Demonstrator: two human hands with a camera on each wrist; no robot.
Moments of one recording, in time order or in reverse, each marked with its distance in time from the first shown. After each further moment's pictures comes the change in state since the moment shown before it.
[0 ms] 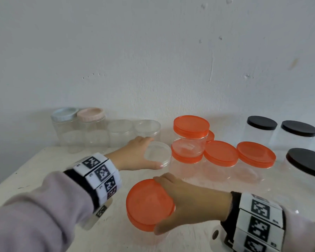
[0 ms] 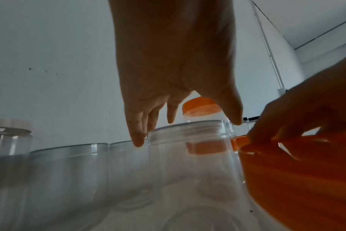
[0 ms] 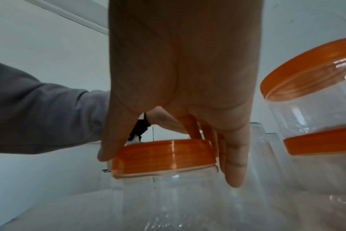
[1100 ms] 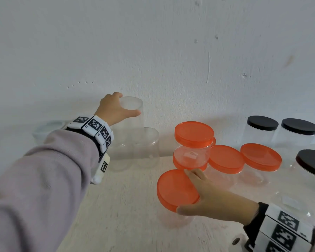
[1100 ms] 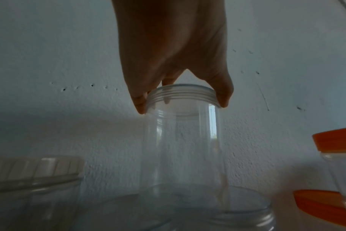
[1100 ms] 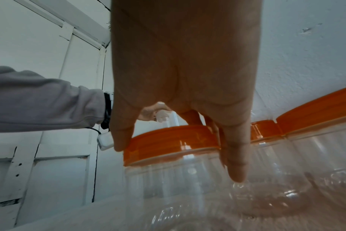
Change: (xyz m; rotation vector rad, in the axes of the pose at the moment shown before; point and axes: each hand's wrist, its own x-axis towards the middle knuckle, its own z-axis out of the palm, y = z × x) left_hand 0.102 -0.052 -0.108 -0.161 0.526 -0.126; right_hand 0.017 0.051 -0.006 0.242 0.213 0.319
